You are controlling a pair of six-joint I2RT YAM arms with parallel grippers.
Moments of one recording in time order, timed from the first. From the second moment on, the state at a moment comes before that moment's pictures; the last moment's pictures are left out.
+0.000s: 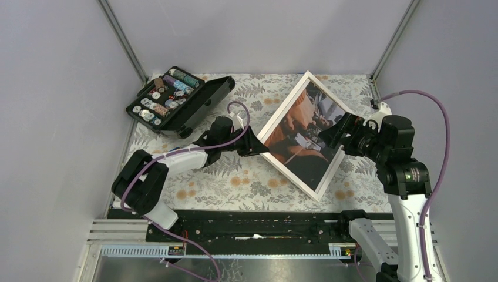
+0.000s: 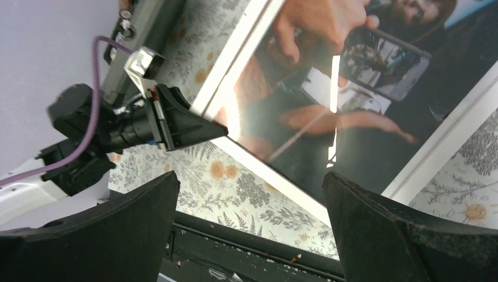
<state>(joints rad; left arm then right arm) -0.61 1.56 0.79 0.28 0.55 -0.92 0.07 0.79 1.22 -0.92 -0.35 0.49</state>
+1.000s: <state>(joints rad) -0.67 1.97 1.09 0.08 0.66 -0.87 0.07 0.81 0.96 -0.83 -0.38 0.50</state>
